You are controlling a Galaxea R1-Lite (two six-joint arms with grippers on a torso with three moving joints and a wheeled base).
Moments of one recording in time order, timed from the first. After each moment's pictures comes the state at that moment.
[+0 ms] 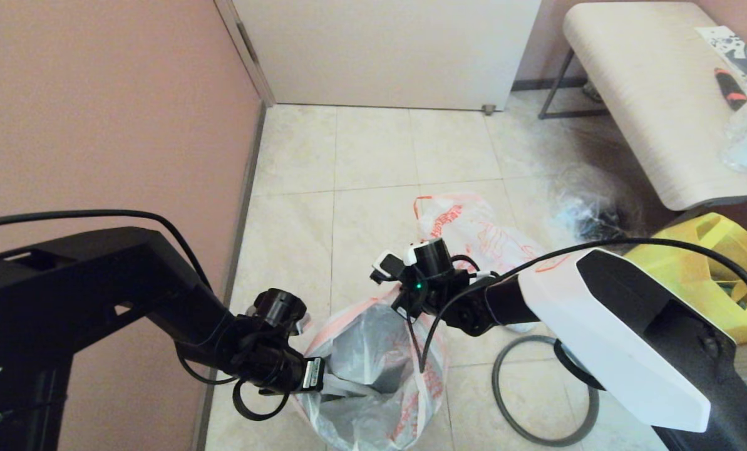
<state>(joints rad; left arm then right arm) -0.32 2.20 -0.90 -0.15 -0.18 -0.24 0.64 2.55 -1.83 -0.23 -0.20 -0.52</state>
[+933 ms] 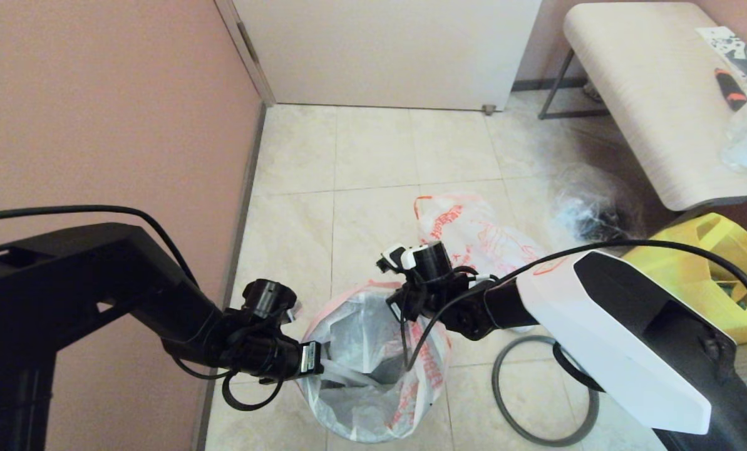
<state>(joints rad) -0.29 2.17 -0.89 -0.24 -0.24 -0.32 0.65 2.54 -1.80 -0.23 -0.18 -0.20</state>
